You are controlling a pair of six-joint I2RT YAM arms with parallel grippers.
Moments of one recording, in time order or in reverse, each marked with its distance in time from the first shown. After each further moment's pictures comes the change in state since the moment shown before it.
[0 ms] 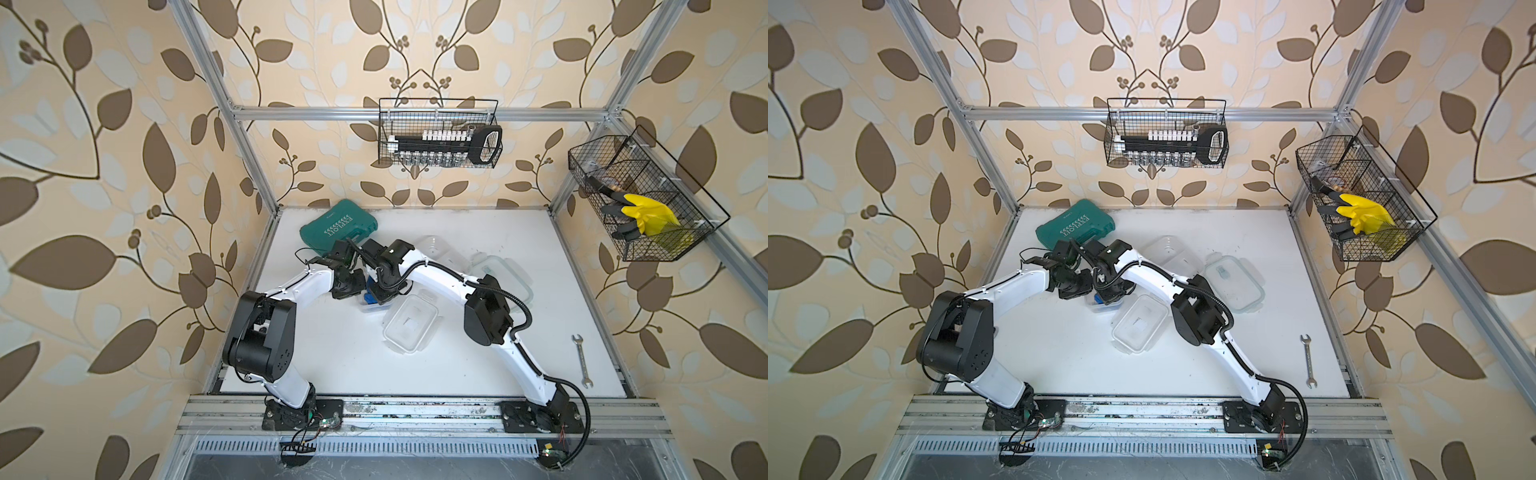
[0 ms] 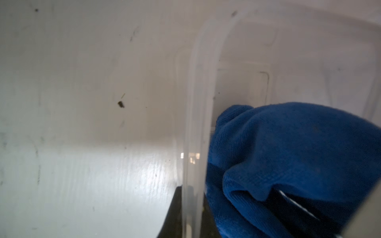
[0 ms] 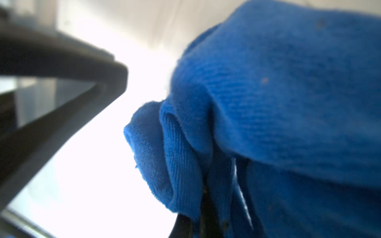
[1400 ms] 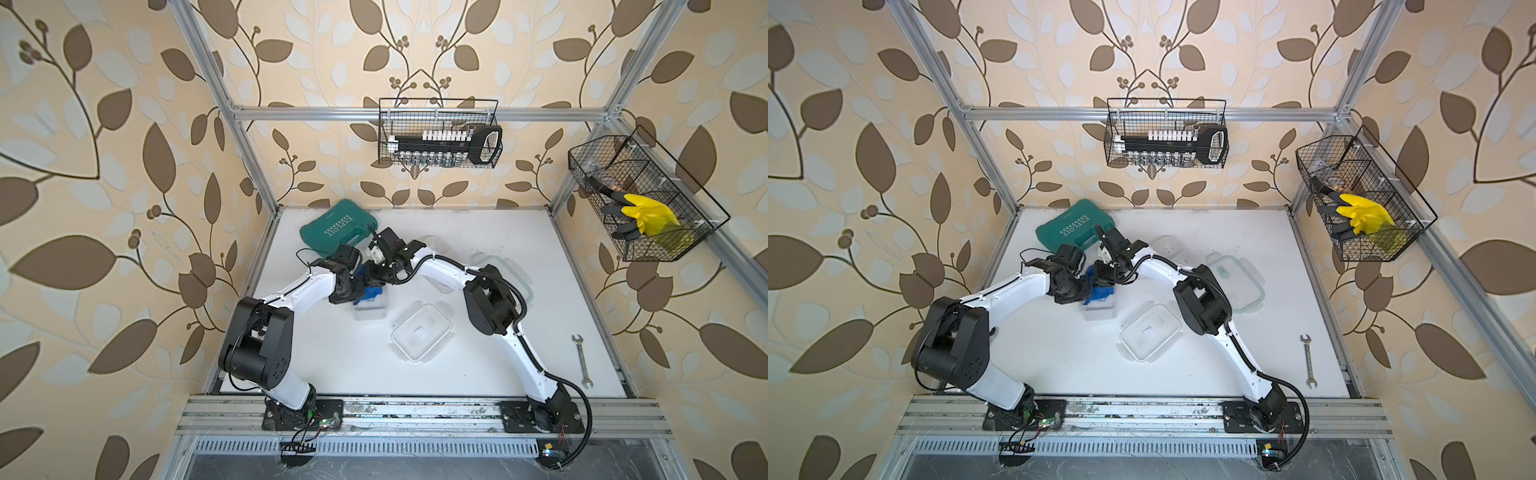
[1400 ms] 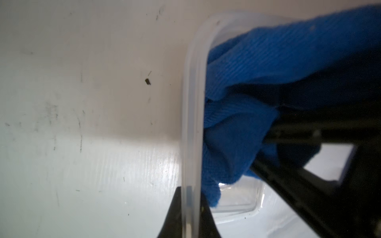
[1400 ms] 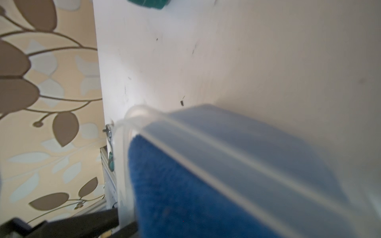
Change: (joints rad) left arm -0.048 -0.043 0.021 -0.165 -0.131 0.033; right arm -0.102 -0.008 -0.238 0.643 -0.538 0.451
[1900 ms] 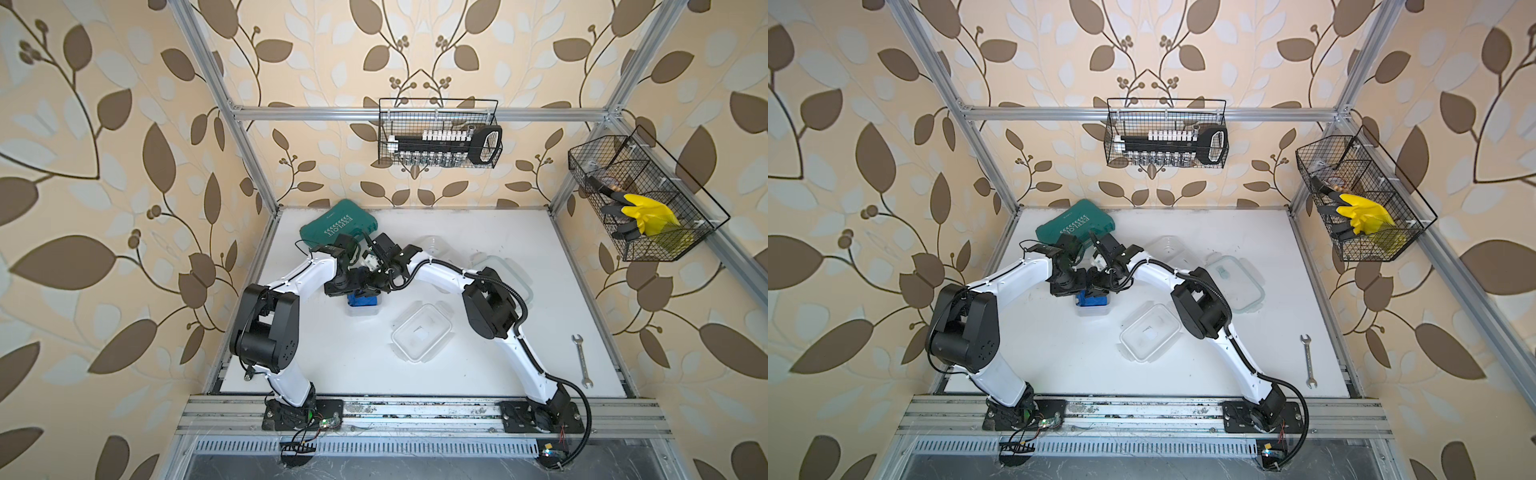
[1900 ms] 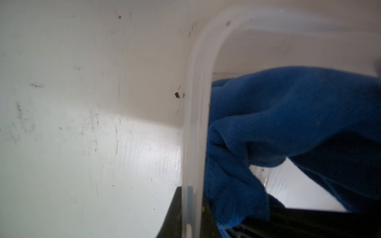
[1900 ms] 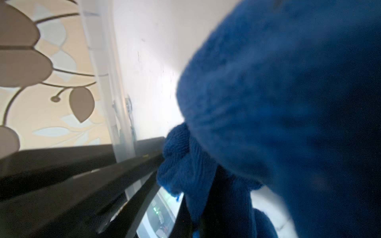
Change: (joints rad) left arm 0.033 0.118 0.150 -0.148 -0.076 0.030; right arm 0.048 -0.030 -0.038 -0.019 -0.103 0.071
